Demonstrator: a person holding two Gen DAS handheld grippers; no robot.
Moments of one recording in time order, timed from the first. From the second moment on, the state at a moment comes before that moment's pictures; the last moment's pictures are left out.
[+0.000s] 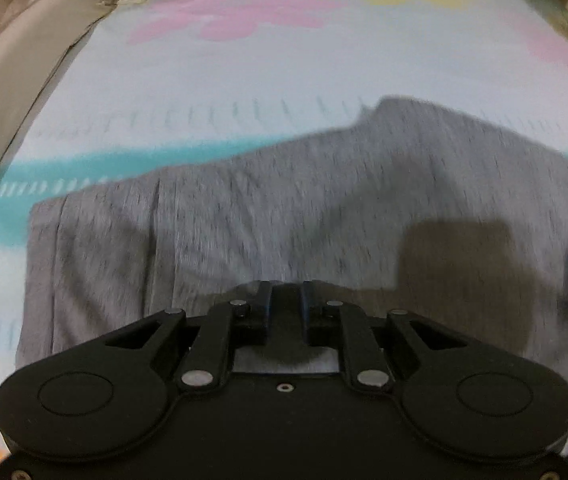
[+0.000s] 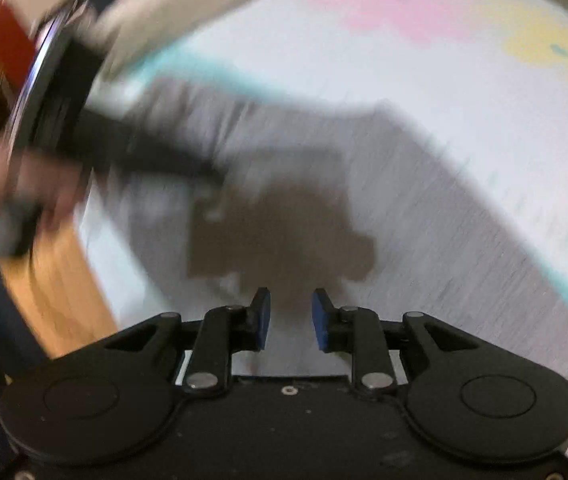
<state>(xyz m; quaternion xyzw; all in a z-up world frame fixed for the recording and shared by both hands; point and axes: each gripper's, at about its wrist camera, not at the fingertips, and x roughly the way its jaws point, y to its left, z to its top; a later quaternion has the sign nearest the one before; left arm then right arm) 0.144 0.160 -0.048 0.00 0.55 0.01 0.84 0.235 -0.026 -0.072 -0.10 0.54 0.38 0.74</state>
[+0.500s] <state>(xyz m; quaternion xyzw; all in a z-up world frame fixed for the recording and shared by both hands) 0.131 0.208 -0.049 -0.17 0.59 -0.01 0.79 0.378 0.009 -0.115 0.07 0.55 0.25 0.79</state>
